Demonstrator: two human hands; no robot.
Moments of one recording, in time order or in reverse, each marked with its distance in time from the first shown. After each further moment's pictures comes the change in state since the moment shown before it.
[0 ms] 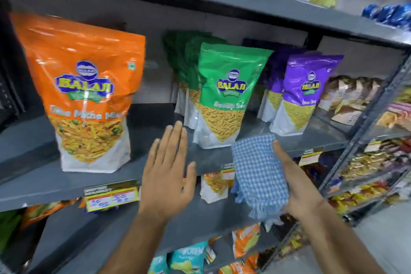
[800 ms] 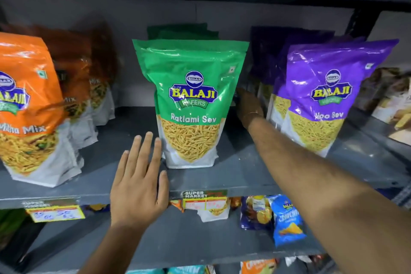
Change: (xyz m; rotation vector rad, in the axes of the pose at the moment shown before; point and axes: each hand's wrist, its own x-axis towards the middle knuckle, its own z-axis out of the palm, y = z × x) left_hand 0.026 0.041 0.078 0.384 -0.054 -0.217; right_hand 0.357 -0.092 0.004 -1.474 0.039 -0.638
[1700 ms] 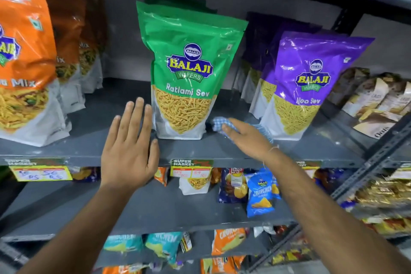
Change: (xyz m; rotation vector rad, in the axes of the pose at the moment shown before) left_hand -0.001 0.004 -0.006 -0.024 0.018 0.010; right_hand -0.186 0.003 -0.050 0.301 -0.367 -0.071
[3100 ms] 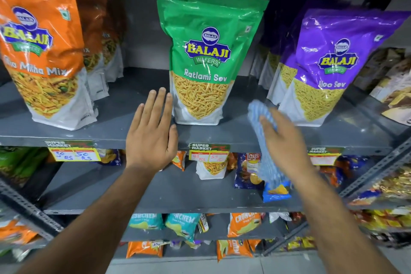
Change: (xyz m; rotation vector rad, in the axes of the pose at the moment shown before) left_hand 0.001 0.001 -0.002 0.001 -0.038 -0.011; right_hand -0.075 -0.022 0.007 0.076 0.393 -0.005
